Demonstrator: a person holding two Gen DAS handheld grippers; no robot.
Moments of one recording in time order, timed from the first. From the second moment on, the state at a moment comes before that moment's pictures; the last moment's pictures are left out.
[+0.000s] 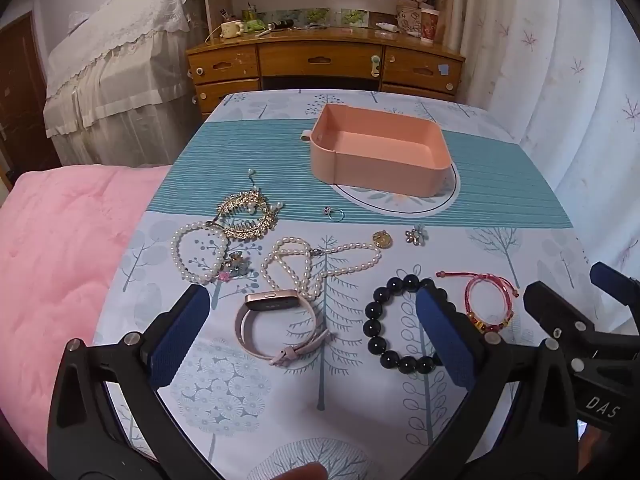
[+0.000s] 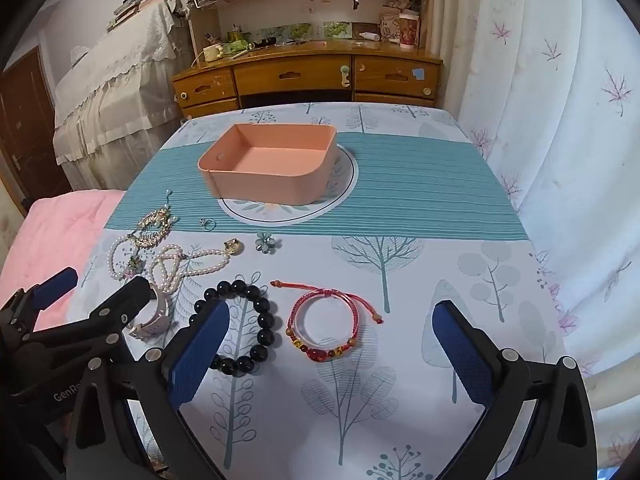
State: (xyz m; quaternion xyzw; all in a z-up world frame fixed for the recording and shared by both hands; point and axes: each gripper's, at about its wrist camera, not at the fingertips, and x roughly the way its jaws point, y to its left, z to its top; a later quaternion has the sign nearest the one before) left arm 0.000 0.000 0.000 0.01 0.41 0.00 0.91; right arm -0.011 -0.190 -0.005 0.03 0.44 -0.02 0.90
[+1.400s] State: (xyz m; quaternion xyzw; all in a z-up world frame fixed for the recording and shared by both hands) left arm 0.004 -0.001 -0.017 0.00 0.45 -0.01 0.90; right arm -0.008 -0.187 -0.018 0.05 0.46 0.01 0.88
